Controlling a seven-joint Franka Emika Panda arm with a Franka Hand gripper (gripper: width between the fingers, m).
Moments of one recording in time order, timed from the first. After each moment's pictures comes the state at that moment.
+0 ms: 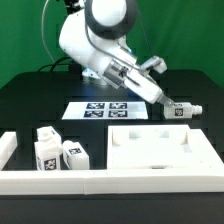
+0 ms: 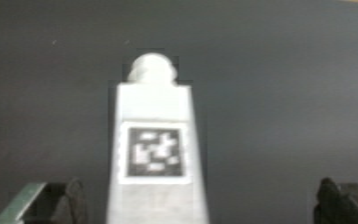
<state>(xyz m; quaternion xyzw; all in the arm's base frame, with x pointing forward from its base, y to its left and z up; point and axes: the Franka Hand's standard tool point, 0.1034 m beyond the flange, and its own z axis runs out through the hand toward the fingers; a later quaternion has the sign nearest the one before) 0.372 0.123 0.016 -0.63 0.62 0.26 0.38</state>
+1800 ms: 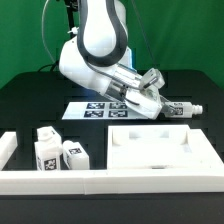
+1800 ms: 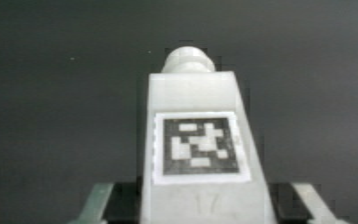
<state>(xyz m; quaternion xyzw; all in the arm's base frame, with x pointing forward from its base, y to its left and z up) 0.365 0.131 0.003 -0.58 0.62 0.33 0.41</state>
